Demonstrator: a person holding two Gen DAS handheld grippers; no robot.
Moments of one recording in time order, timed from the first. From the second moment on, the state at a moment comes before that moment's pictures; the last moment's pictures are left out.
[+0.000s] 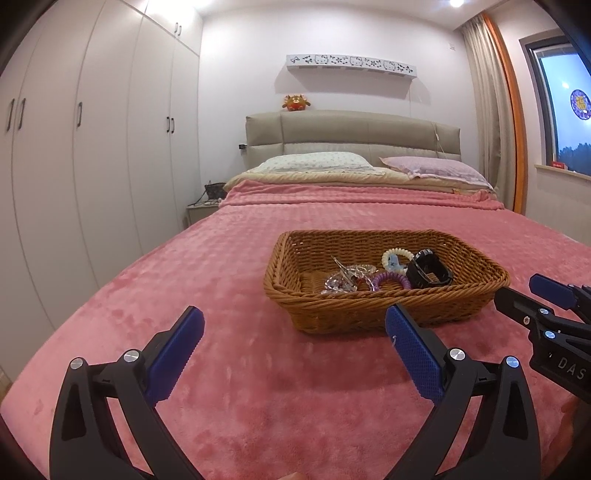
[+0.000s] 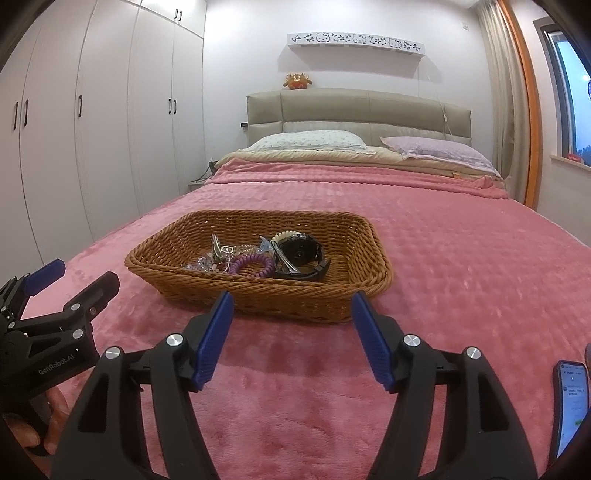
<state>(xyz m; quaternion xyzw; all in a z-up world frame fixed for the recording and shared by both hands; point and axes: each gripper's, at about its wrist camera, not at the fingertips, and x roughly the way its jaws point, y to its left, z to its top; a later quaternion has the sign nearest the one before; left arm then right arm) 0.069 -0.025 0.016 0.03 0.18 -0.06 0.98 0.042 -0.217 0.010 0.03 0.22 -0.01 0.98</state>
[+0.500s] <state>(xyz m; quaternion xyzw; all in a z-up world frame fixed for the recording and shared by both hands) 0.069 -0.025 0.016 0.03 0.18 -0.06 0.98 0.041 -0.216 0.010 0.02 0.22 -0.01 0.98</state>
